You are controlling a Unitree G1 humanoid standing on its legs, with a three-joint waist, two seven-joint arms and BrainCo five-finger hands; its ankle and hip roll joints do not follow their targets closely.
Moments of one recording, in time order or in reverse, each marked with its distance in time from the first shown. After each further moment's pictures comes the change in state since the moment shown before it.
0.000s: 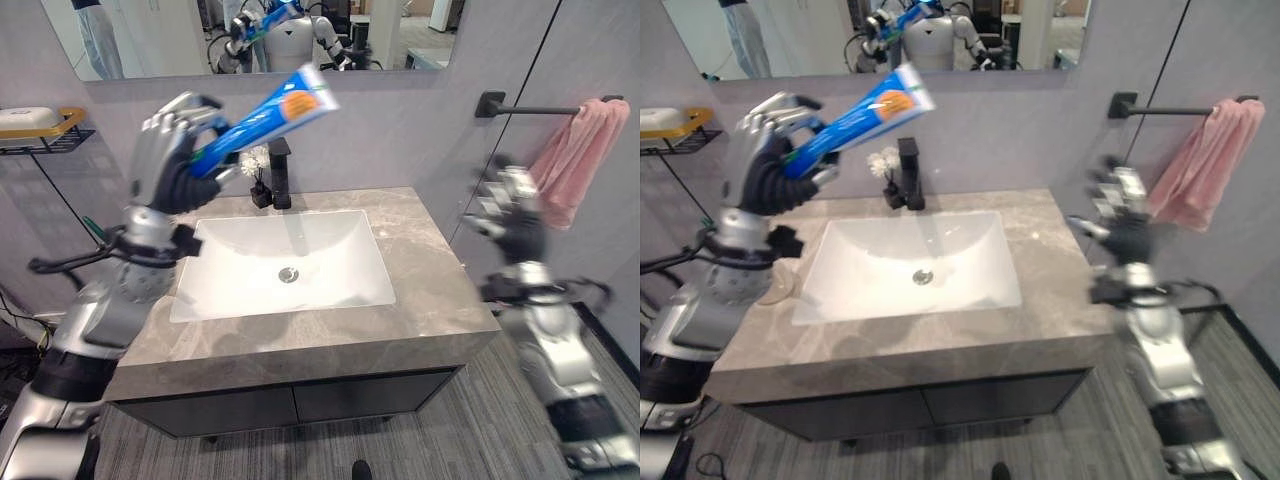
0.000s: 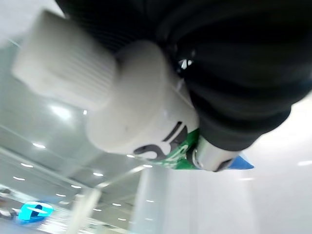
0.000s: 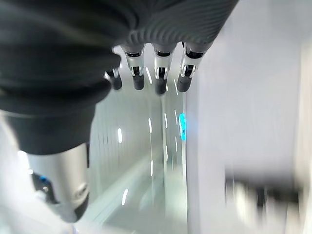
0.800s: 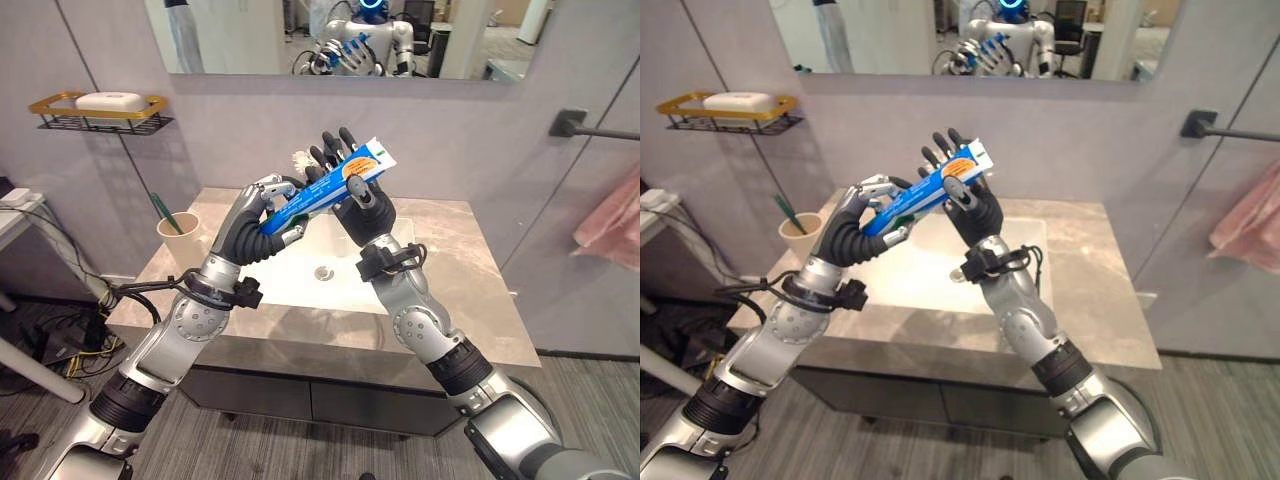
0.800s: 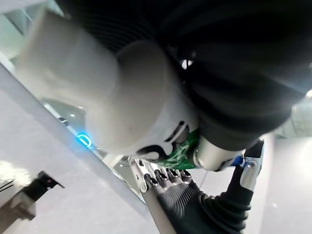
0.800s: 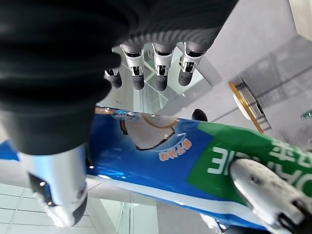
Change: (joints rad) left arm 0.192 -0.123 -0.104 -0.038 -0.314 -0.001 -0.113; right arm -0.257 0.330 0.229 0.097 0.388 -0.007 0.060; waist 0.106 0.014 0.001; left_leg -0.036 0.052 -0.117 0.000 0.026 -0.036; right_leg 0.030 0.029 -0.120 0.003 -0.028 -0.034
